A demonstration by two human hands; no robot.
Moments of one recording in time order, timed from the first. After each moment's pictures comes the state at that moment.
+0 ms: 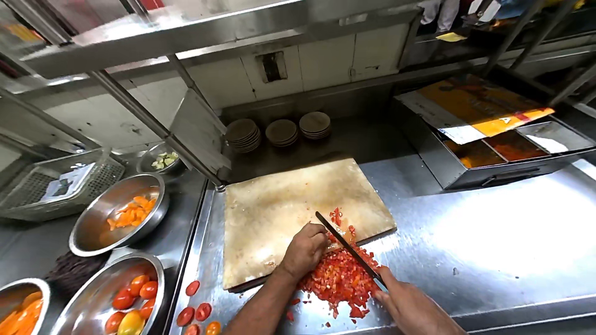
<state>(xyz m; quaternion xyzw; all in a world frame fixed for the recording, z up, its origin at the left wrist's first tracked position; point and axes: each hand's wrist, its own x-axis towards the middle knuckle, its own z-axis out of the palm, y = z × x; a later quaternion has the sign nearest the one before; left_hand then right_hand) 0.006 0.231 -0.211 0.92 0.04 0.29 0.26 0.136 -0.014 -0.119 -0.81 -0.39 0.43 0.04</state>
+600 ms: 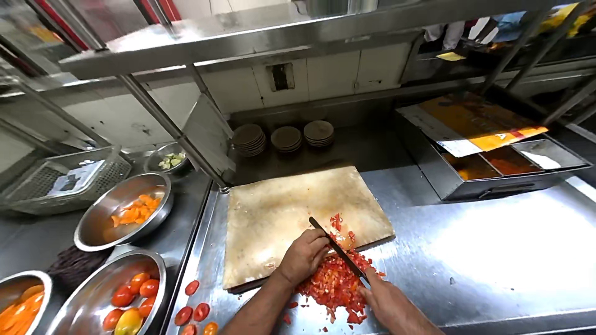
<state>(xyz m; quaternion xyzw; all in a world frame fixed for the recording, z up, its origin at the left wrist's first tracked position) -0.002 0.230 -0.206 0.93 0.05 0.26 0.25 0.131 0.008 -0.156 -0.82 -0.39 0.41 0.07</state>
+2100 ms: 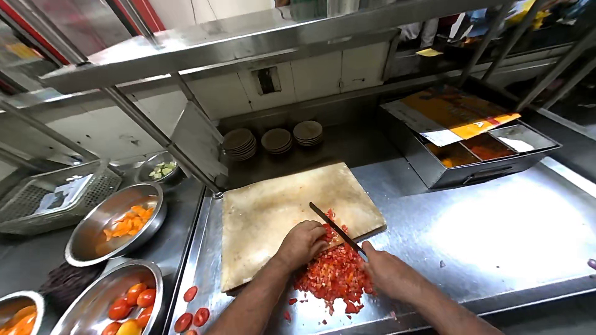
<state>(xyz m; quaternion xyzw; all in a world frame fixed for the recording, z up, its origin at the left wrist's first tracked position) 0.012 0.237 -0.171 0.97 0.06 0.07 0.24 0.149 0.024 -0.111 -0.82 -0.39 0.41 0.03</state>
